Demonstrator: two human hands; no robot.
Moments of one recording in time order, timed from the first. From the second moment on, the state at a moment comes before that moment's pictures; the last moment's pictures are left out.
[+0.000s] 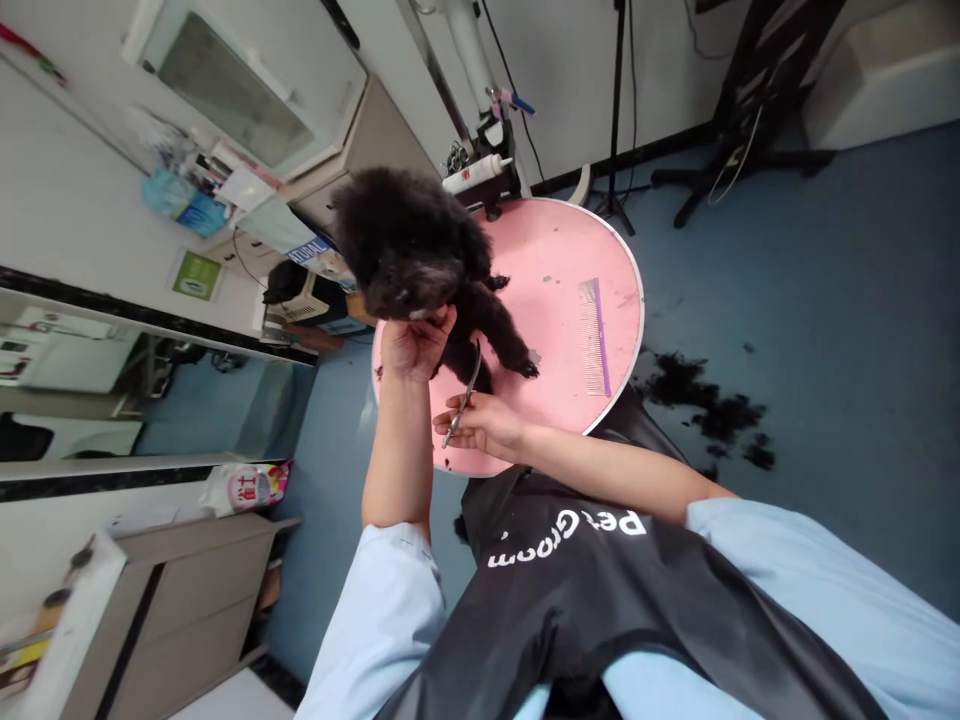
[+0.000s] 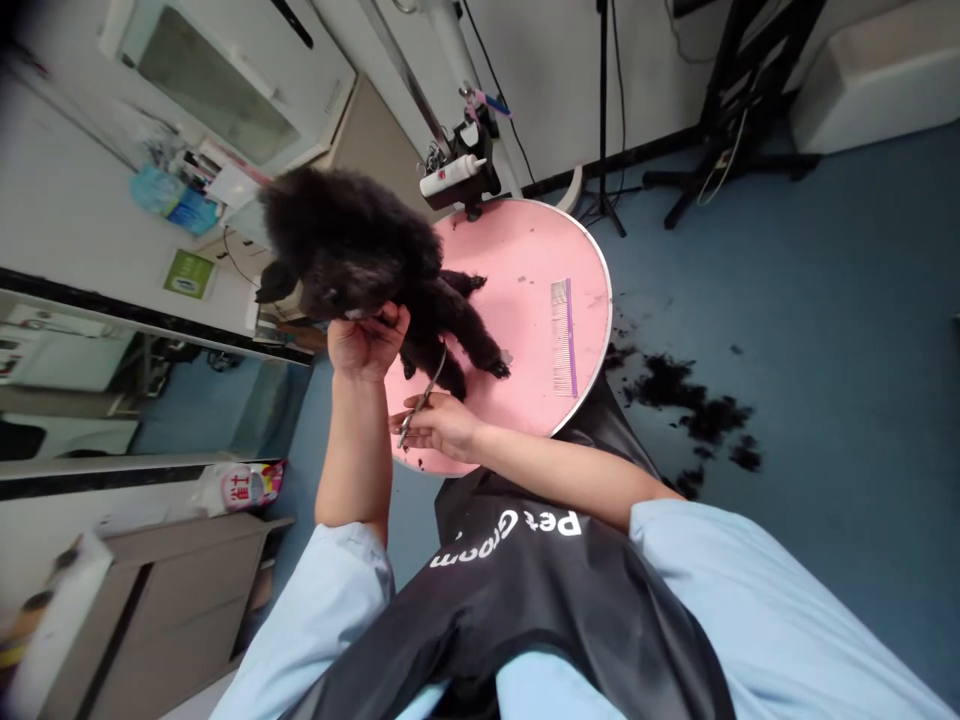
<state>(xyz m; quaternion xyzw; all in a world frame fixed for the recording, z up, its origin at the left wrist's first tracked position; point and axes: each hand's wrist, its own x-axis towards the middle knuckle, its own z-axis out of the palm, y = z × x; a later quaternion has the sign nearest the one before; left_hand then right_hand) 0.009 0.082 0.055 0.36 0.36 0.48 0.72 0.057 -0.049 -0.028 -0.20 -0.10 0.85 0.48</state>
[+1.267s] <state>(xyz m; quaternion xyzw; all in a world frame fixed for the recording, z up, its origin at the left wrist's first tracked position) 0.107 0.102 0.007 0.09 0.27 0.53 0.80 0.220 -0.056 -0.092 -0.85 -0.49 0.21 0.02</state>
